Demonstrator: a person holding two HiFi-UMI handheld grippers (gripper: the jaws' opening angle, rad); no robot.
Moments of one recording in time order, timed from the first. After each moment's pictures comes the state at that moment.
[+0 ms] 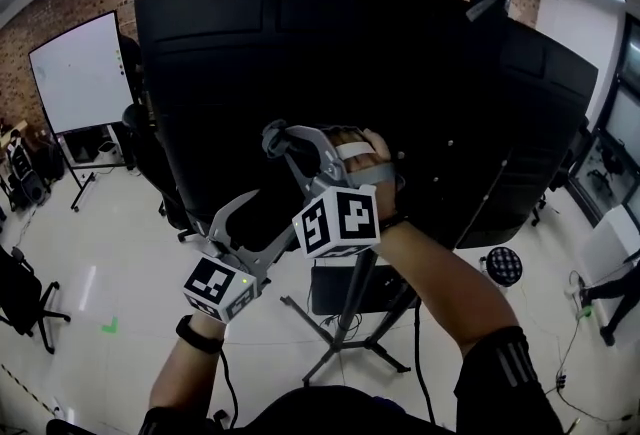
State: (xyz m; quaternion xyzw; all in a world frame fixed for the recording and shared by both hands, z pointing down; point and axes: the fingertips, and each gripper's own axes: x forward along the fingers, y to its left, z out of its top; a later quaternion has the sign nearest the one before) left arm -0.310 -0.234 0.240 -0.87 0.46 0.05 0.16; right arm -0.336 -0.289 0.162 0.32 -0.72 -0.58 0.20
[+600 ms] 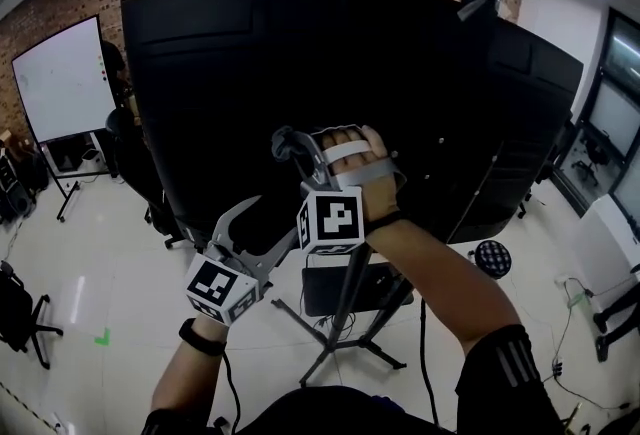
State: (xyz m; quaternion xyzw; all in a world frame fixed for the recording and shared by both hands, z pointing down) left arm -0.305 -0.244 0.251 -0.89 0.43 0.07 0.15; right arm -0.325 -0.327 0.189 0.34 -0.61 -0.63 0.34
